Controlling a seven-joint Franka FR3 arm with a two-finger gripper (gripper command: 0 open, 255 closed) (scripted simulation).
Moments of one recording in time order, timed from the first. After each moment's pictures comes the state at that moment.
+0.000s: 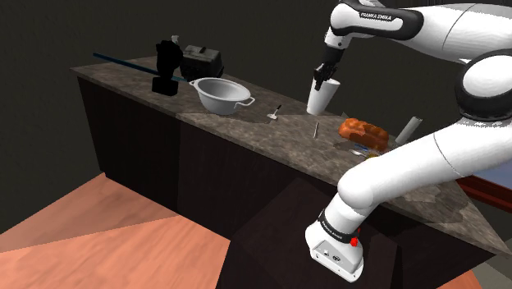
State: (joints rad) arm -0.21 -0.49 -0.28 -2.10 -0.24 1.69 -0.27
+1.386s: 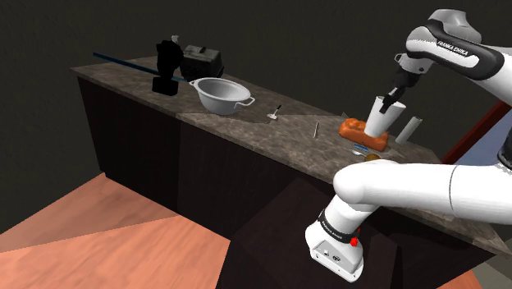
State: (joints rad) arm -0.42 -0.90 -0.54 -2.26 -0.50 1.55 -0.66
